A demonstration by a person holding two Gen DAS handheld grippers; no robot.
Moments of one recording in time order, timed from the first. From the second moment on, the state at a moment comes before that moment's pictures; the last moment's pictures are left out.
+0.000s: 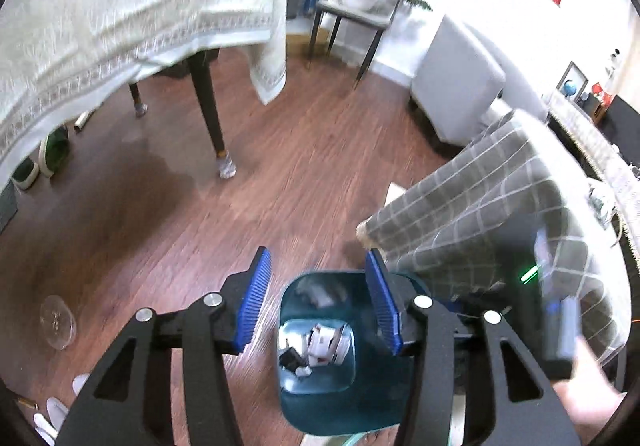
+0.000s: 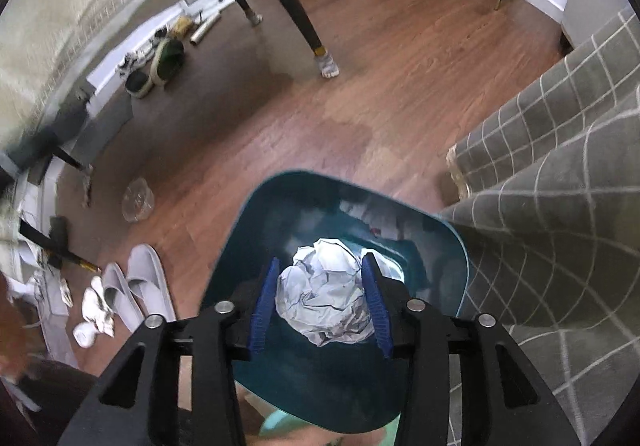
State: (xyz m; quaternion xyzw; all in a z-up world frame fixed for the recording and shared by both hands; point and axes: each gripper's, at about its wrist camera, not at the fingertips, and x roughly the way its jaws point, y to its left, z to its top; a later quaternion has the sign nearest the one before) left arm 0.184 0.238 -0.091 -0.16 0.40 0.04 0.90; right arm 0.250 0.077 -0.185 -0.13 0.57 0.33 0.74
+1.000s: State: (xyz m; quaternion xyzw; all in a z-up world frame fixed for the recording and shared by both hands) left arm 0.183 0.179 0.039 -0.16 0.25 -0.01 0.96; right arm 0.217 -0.016 -0.020 -0.08 0.39 0.39 0.83
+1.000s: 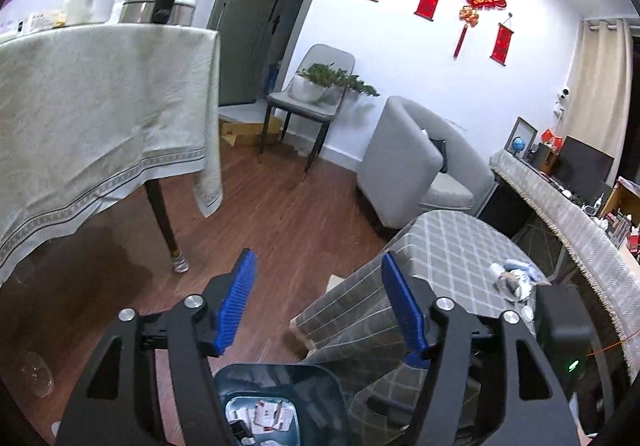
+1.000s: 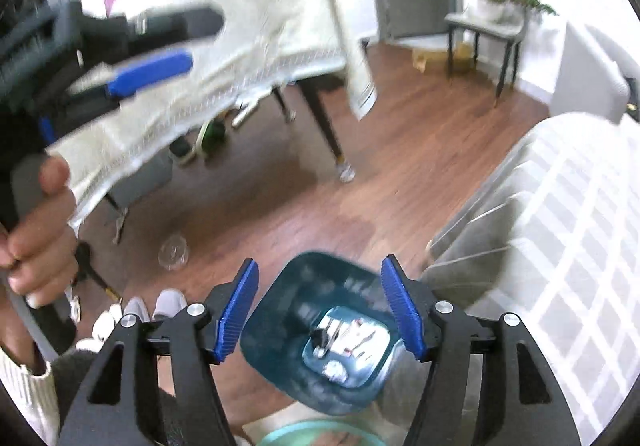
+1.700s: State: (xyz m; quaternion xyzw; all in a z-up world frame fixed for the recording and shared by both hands) left arm 0.233 0.053 0.035 -0.11 0.27 -0.07 0.95; right arm 0.255 -0.202 0.020 -0.06 0.31 0.20 0.93
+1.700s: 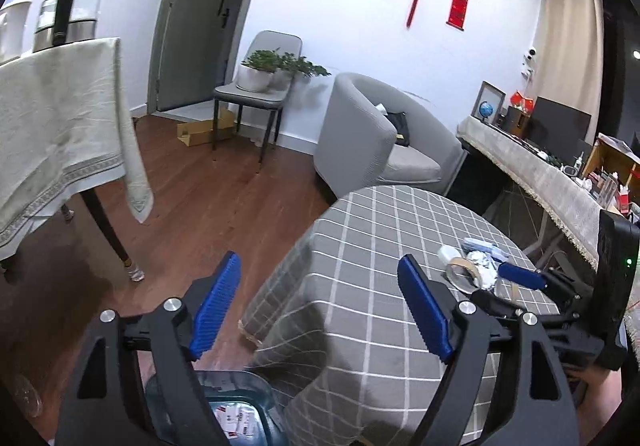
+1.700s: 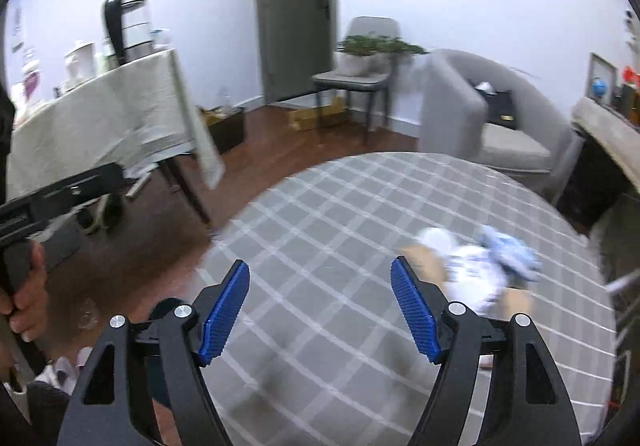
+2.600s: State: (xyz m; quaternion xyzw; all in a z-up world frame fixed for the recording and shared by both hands) left arm 0.291 -0.085 0.011 -0.07 0.35 -0.14 0.92; right arm 0.294 -0.305 -0.020 0.02 0.39 0.14 0.91
